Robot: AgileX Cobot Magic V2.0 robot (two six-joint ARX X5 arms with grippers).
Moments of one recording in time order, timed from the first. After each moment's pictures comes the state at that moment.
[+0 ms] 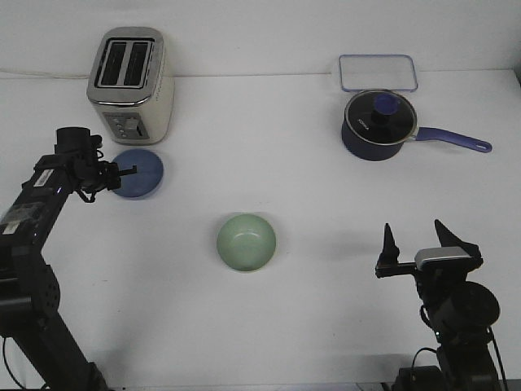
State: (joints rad) left arm 0.11 1.93 1.54 -0.54 0.10 -0.04; right arm 0.03 0.42 0.50 -0.20 -0.05 0.03
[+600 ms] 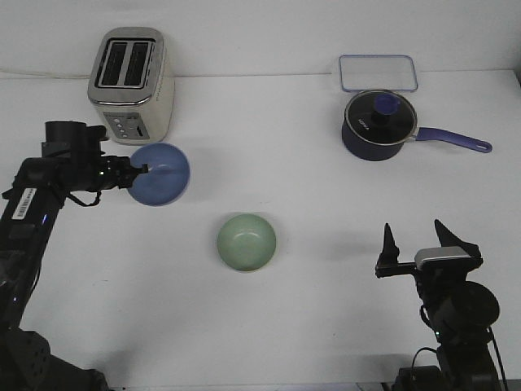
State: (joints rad) left arm -0.02 1.61 1.54 -0.75 0.32 -0.05; right arm 0.03 0.42 0.50 -0.20 -0.05 0.03
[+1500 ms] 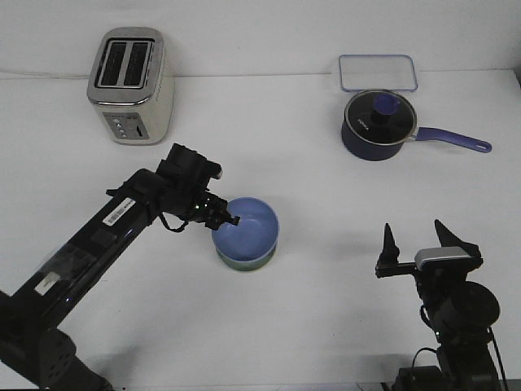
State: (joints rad) left arm -0.49 1.72 1.54 -0.80 0.33 -0.05; right arm 0.03 0.42 0.50 -0.20 -0.05 0.03
